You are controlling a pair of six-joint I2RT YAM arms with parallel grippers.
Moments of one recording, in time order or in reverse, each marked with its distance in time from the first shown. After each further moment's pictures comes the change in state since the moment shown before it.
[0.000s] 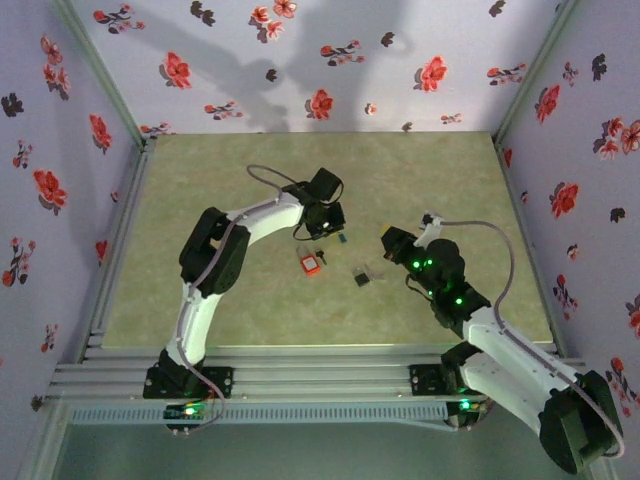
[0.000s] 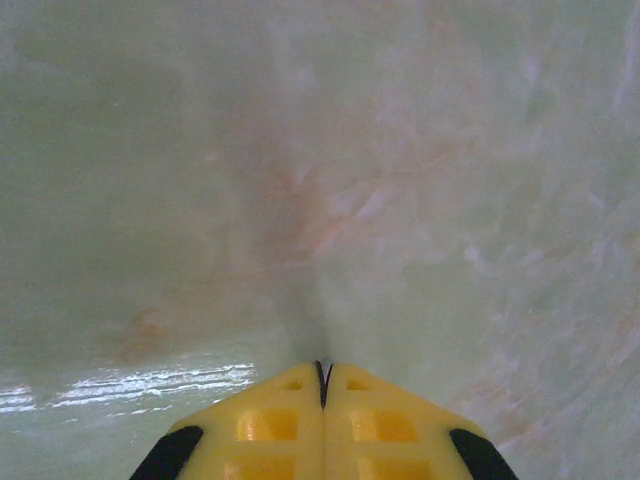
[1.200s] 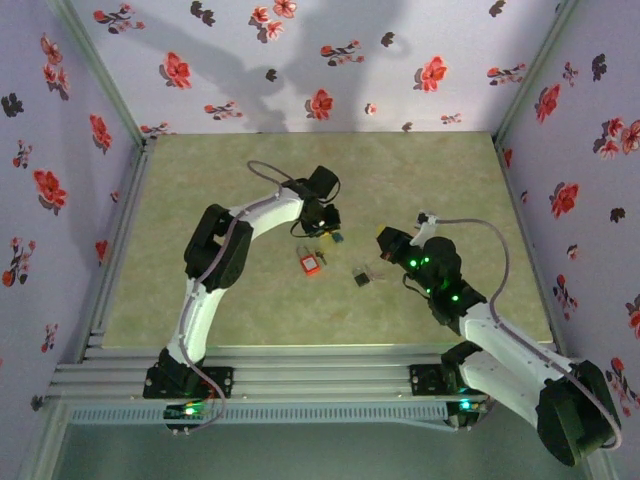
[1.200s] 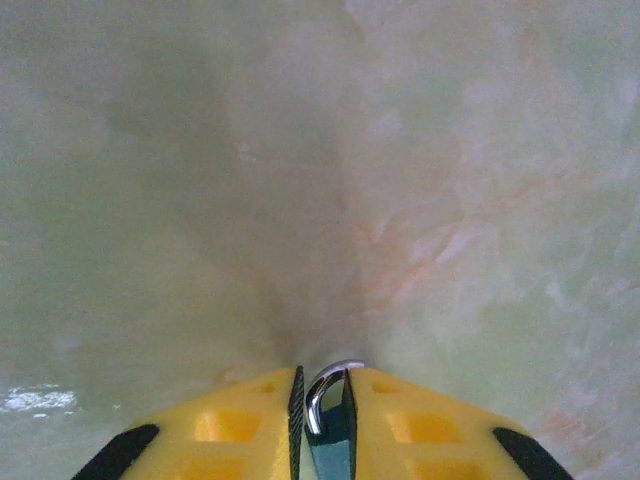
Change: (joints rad) left arm 0.031 0.061 0.080 -0.104 -0.008 0.079; right arm 0.000 0.058 0.000 0.048 -0.048 0.010
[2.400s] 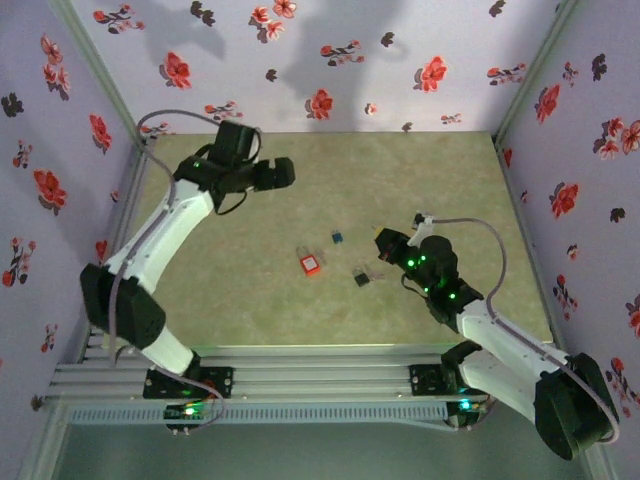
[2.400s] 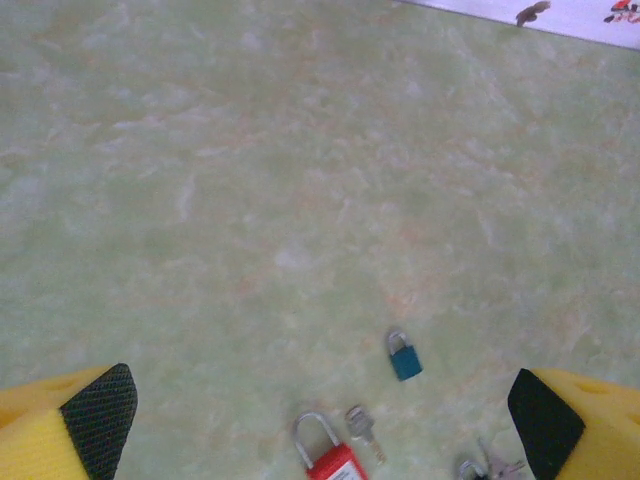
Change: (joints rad) left arm 0.209 -0.690 -0.210 -0.110 -0.135 0.423; right arm 0.000 0.040 0.000 0.002 -0.004 -0.001
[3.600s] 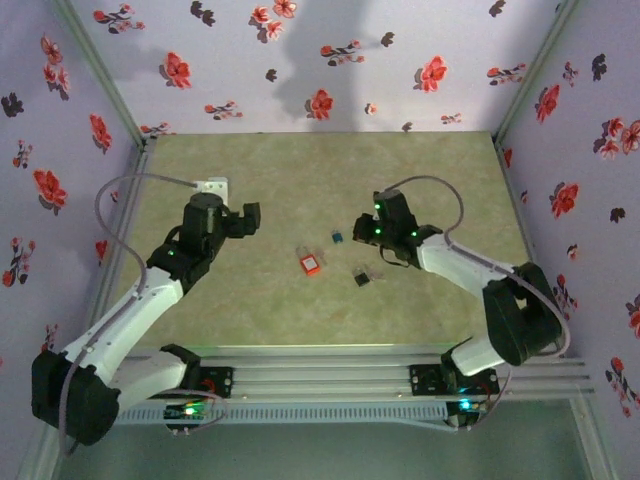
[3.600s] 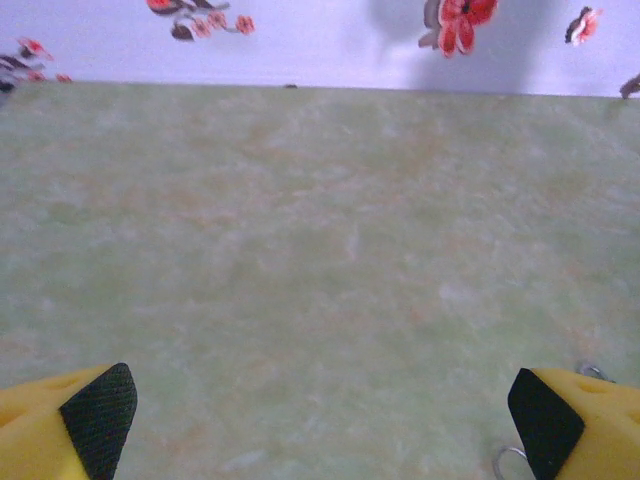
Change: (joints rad) left arm -0.029 -0.516 -0.720 0.520 -0.365 0.221; right arm 0.023 0.600 0.547 -0.518 -0.014 -0.171
